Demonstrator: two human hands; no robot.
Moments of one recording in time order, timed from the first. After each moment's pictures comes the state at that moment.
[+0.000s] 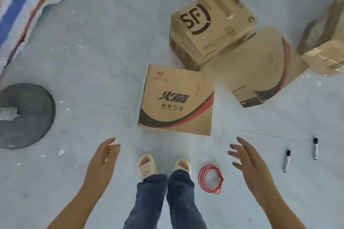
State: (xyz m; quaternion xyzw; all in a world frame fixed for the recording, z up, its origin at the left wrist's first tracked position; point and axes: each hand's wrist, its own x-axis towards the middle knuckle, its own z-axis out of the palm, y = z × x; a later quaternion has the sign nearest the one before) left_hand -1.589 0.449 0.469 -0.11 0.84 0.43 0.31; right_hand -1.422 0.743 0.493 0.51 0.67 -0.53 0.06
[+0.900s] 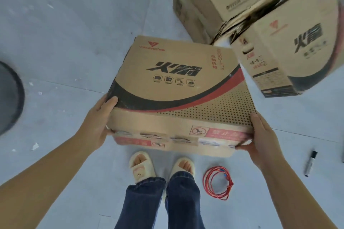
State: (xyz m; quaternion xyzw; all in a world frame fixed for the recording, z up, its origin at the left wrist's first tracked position) left_hand -1.704 0.511 0.296 -0.23 0.71 0.53 0.39; right_hand -1.500 0.805 0.301 0.59 0.53 -0.61 -0.01
